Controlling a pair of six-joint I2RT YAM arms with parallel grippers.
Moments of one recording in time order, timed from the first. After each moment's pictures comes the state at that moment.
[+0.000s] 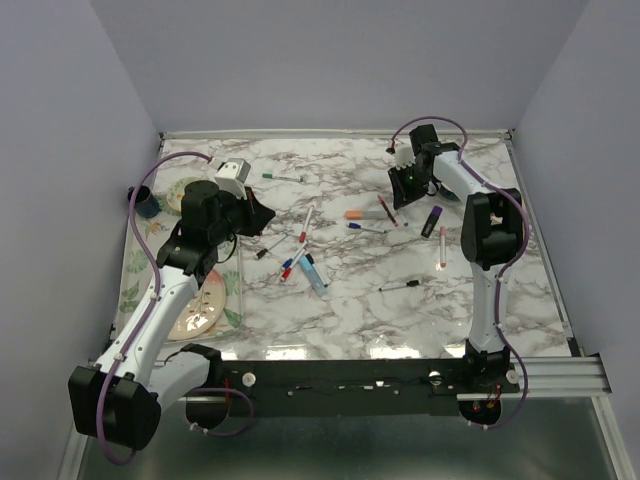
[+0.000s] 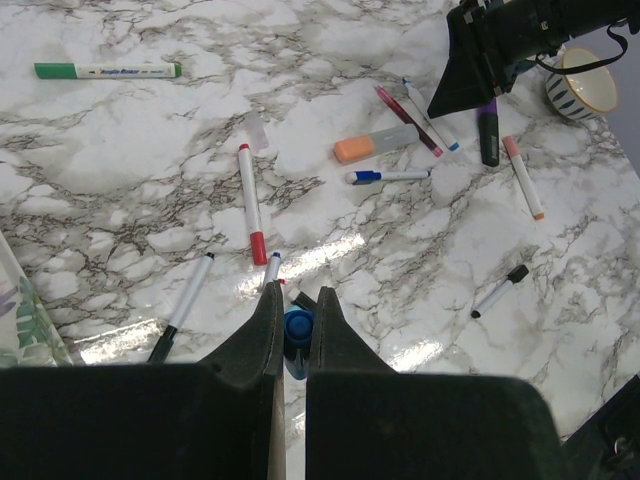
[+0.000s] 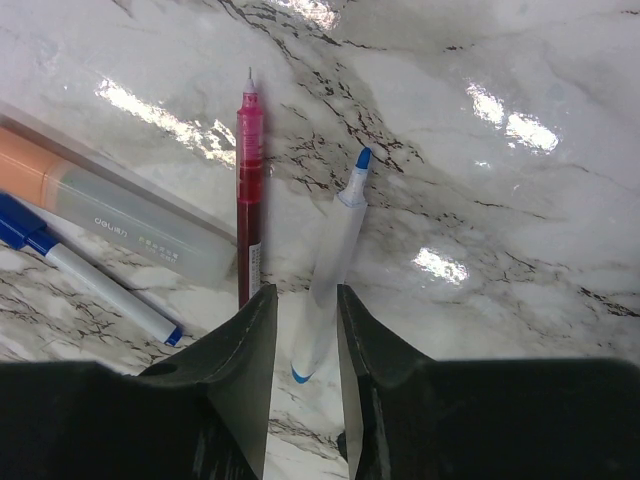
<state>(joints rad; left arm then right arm) -0.25 1.02 0.87 -0.21 0.34 -0.28 0.20 2.25 1.87 -0.81 -0.28 -0.24</state>
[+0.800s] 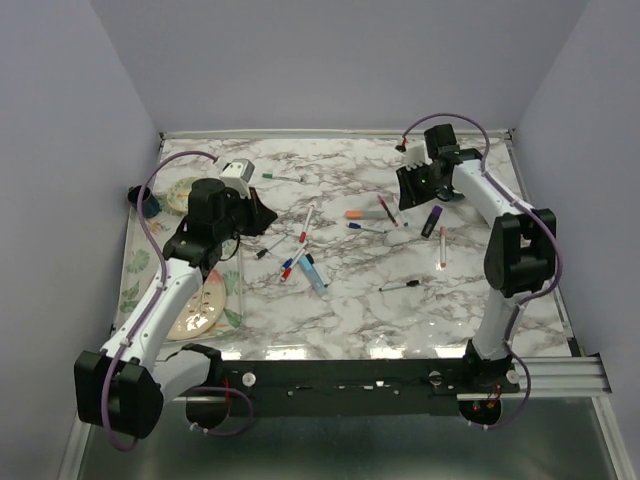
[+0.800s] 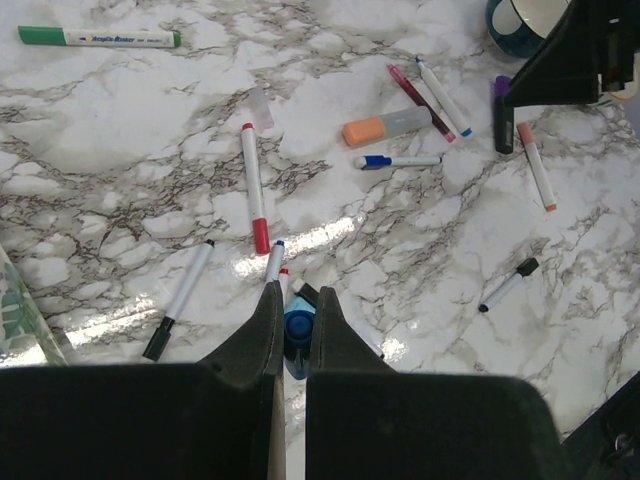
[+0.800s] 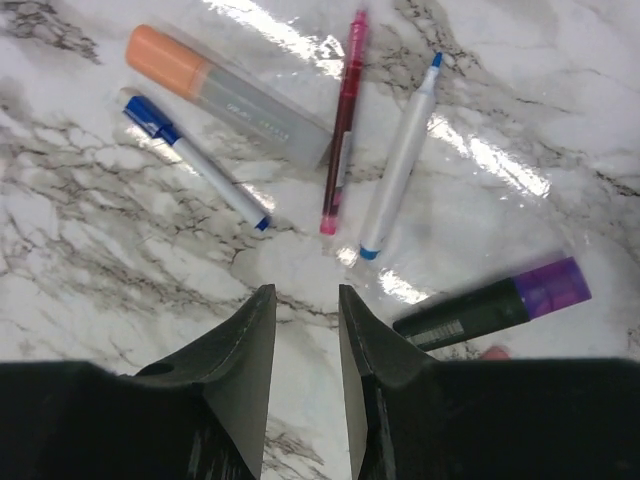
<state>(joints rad) -0.25 1.07 0.87 -0.21 0.34 -0.28 0.20 1.96 1.62 -0.75 -0.32 -0.25</state>
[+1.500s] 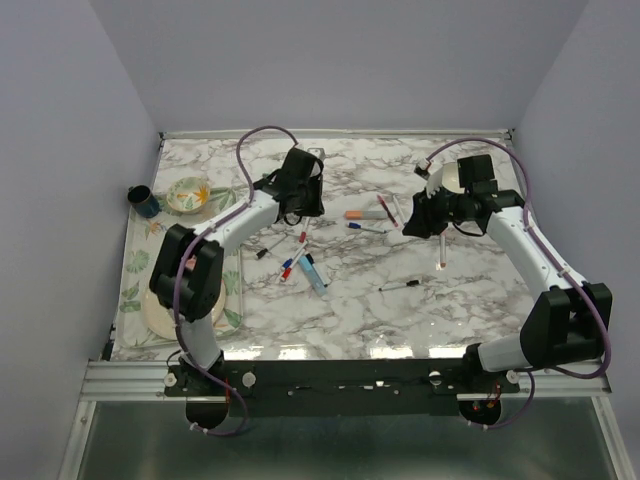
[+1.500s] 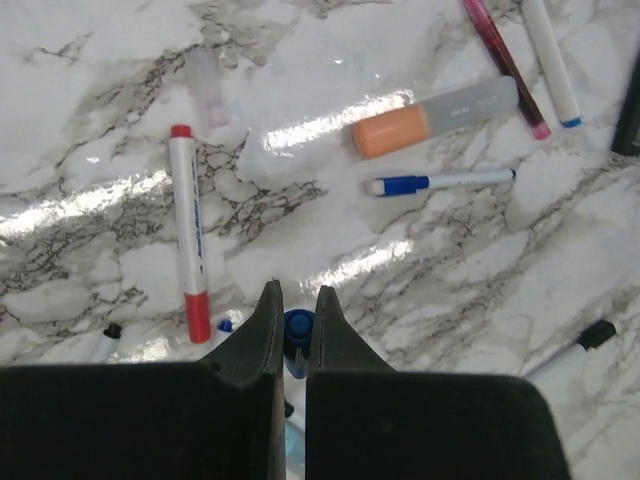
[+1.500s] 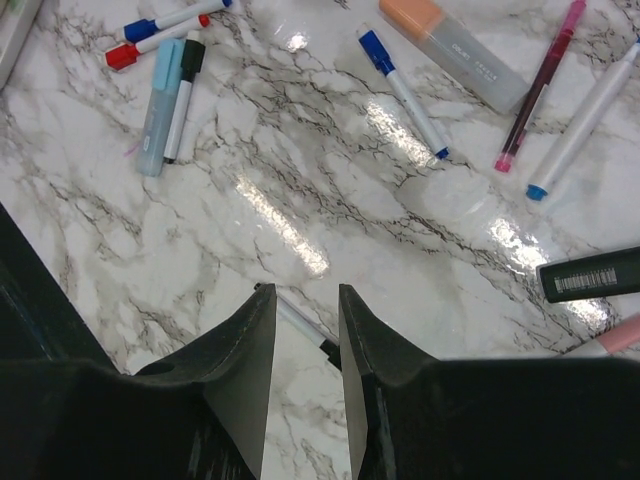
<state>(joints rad) -0.50 1.75 1.33 -0.35 0.10 -0.38 0.15 1.42 1.15 -0.67 -0.67 -0.32</state>
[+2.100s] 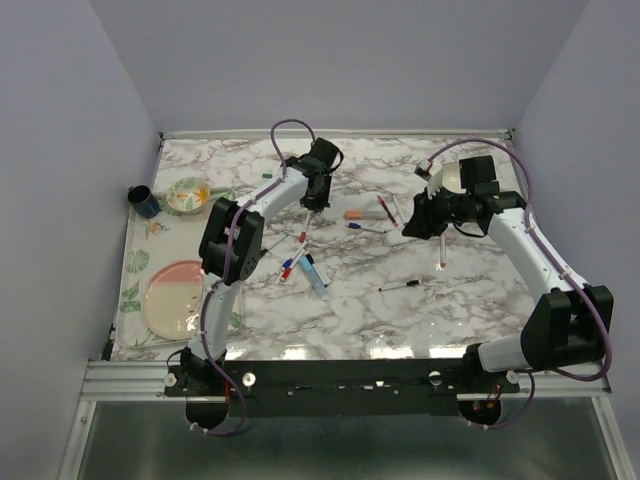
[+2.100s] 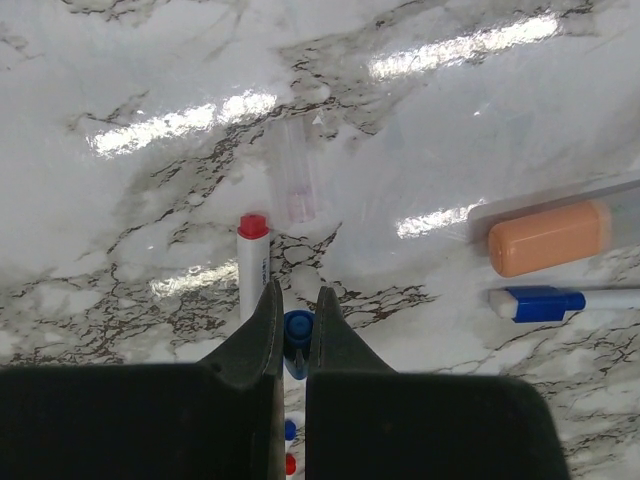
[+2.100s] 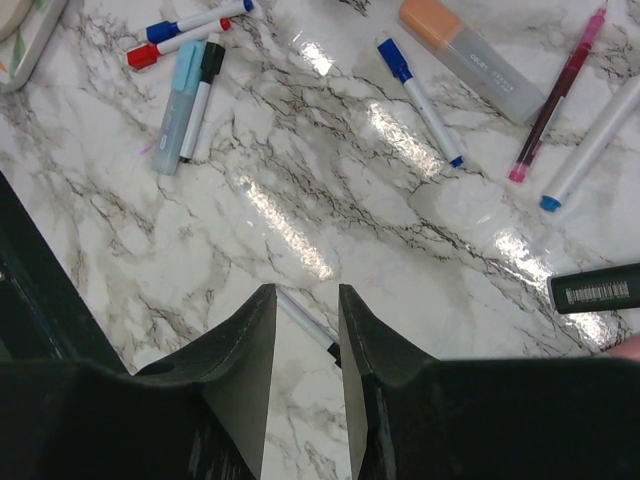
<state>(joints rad) -0.52 2.23 1.87 -0.69 -0.10 -0.31 0.14 1.40 1.14 -0.67 -0.72 -0.34</state>
